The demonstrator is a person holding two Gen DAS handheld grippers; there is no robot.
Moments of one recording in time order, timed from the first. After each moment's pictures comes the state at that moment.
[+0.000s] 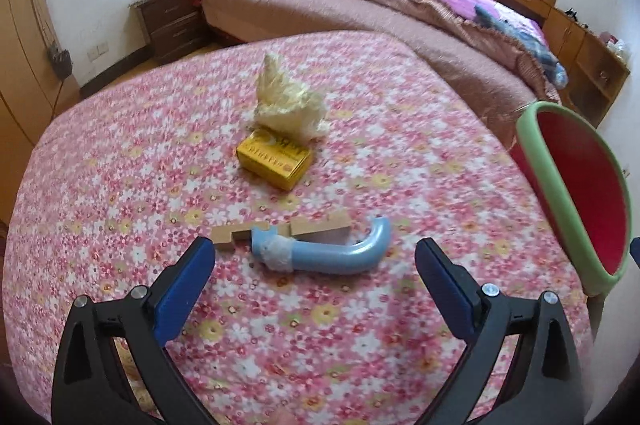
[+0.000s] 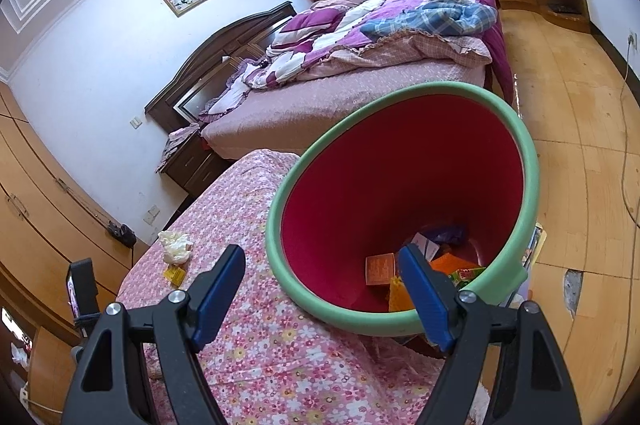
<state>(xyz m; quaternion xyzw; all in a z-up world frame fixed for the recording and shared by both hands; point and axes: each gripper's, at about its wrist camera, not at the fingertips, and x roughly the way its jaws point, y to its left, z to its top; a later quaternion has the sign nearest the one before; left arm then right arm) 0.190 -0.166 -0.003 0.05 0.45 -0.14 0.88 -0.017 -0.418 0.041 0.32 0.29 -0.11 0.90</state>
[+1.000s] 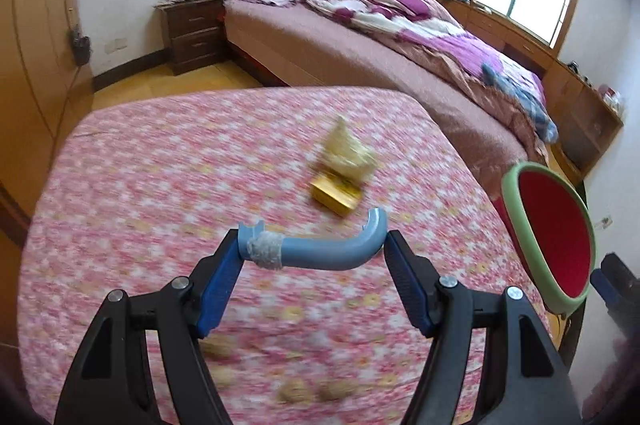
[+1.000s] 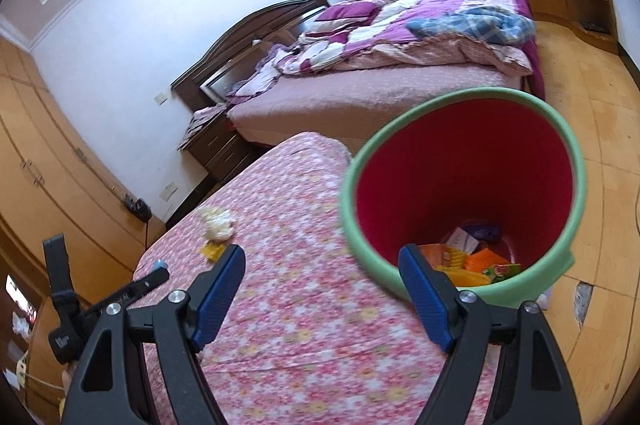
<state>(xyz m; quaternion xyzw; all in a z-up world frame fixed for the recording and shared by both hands) 0.163 -0.083 0.060 -0.02 0.40 -0.12 0.91 -0.002 -0.355 0.068 0.28 0.30 -0.05 0.91</state>
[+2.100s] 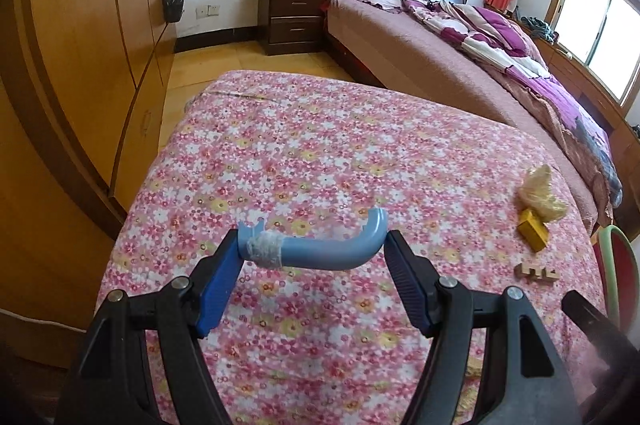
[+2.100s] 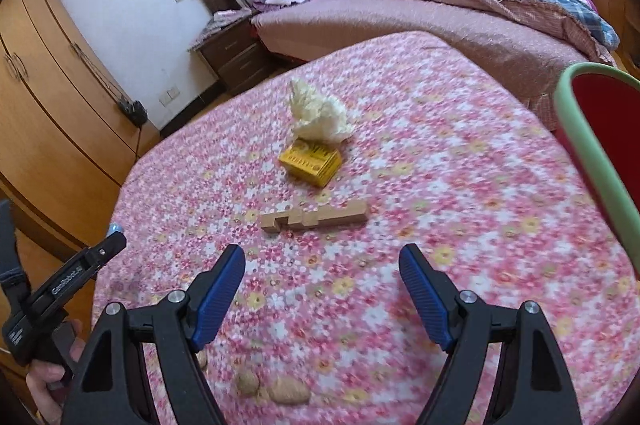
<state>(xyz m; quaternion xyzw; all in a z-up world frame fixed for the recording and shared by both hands) 0.203 0.074 0.020 -0.08 0.41 0.01 0.91 0.134 -0.176 0.014 0.19 0.43 -0.01 0.88</state>
